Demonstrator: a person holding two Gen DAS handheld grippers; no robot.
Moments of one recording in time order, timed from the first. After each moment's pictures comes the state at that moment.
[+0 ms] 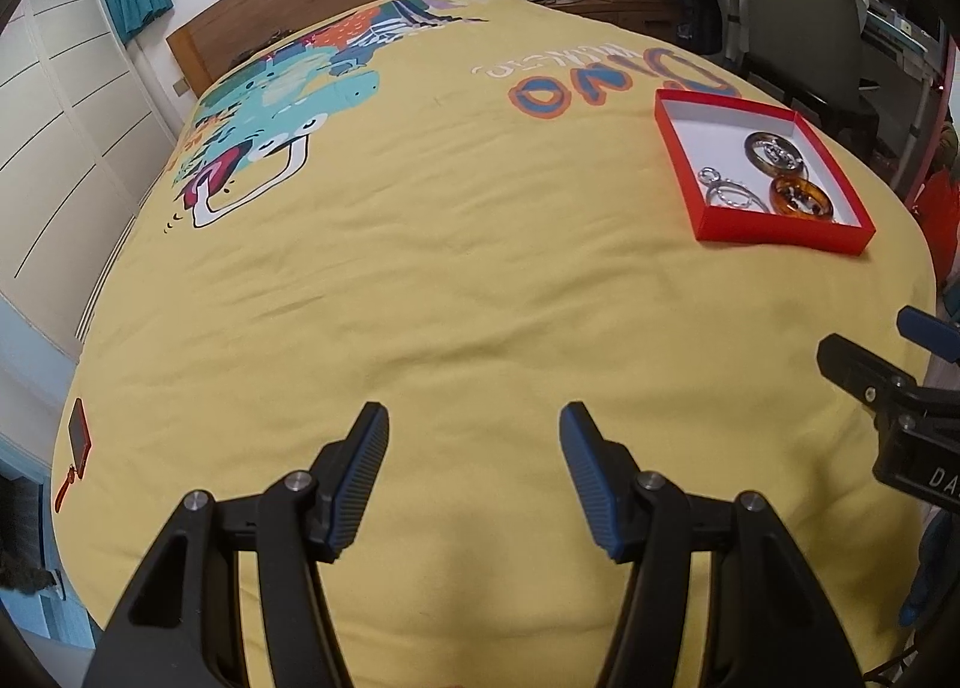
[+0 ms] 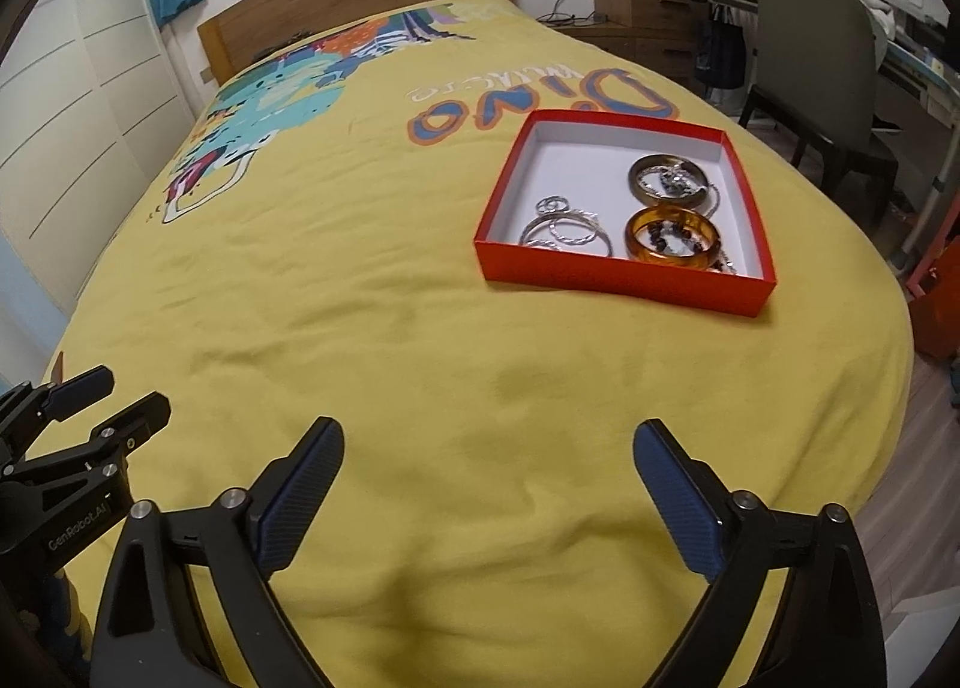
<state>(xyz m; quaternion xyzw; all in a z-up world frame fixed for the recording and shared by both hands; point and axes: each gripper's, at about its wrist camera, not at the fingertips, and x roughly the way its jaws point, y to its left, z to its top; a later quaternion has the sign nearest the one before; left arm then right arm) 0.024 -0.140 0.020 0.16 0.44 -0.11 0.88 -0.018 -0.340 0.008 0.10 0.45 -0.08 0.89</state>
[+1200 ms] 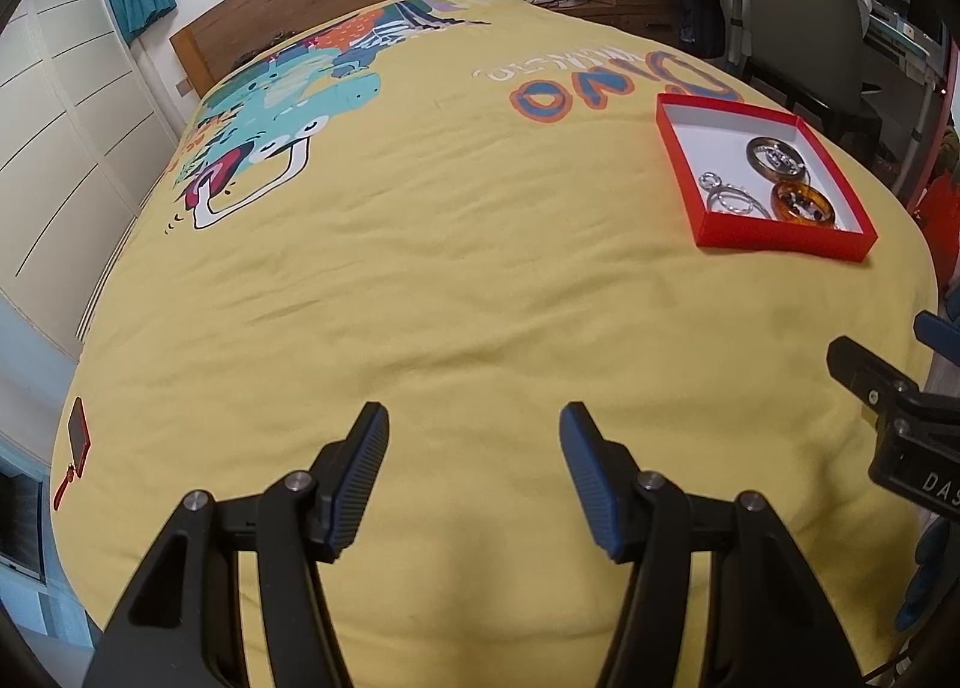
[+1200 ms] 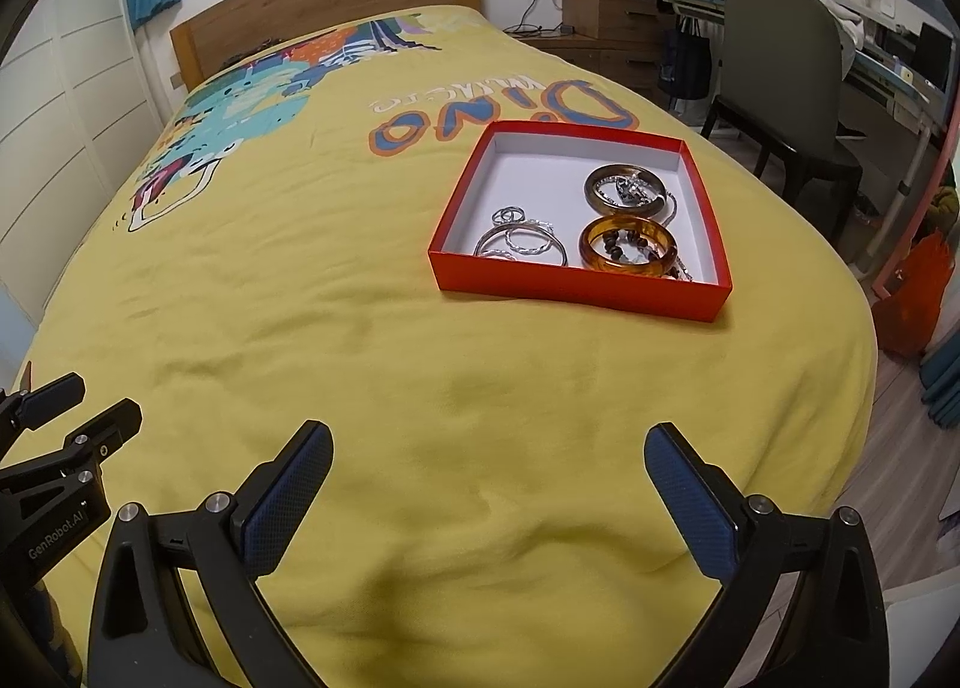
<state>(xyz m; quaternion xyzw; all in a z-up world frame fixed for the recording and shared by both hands) 0.027 -0.143 0.020 0.16 0.44 -0.10 0.88 -0.019 -0.350 0.008 0.09 0.44 -0.12 0.89</state>
